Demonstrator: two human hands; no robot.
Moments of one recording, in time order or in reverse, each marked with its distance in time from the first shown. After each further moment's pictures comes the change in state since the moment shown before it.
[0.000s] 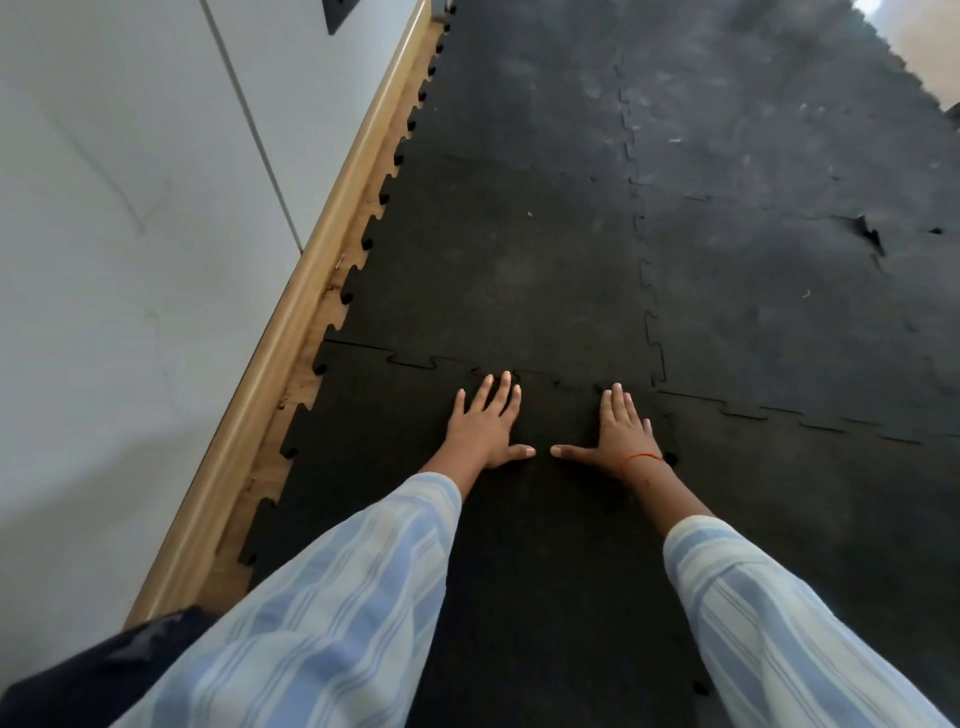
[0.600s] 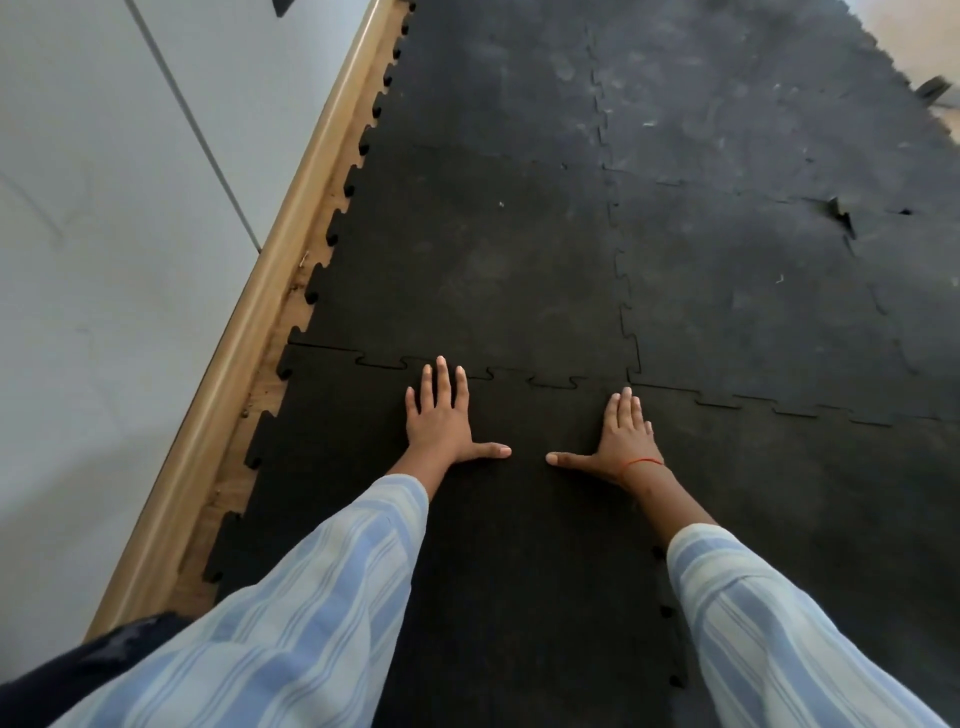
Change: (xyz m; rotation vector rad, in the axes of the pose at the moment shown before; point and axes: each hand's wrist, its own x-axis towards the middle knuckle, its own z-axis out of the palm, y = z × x) left_hand 0.007 -0.006 0.000 -0.101 0.038 -0.242; right_hand 0.004 0.031 0.001 0.015 -0.053 0.075
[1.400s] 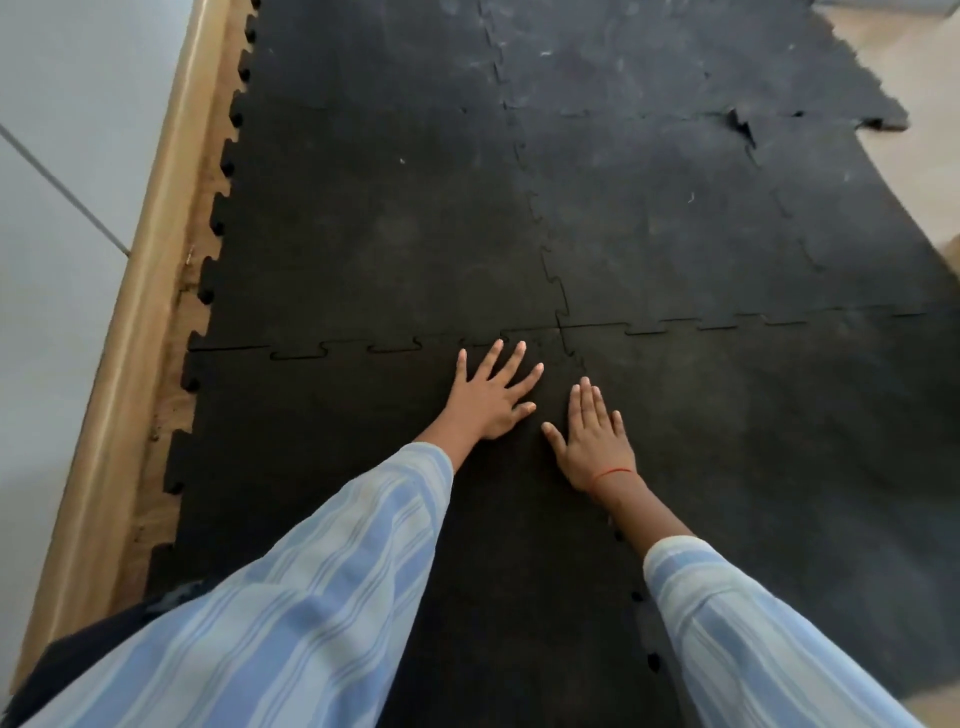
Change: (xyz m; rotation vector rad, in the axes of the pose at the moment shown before) left_hand 0.014 0.103 0.023 0.288 0.004 0.571; right_hand -0.042 0.048 0.057 0.002 0.141 0.021
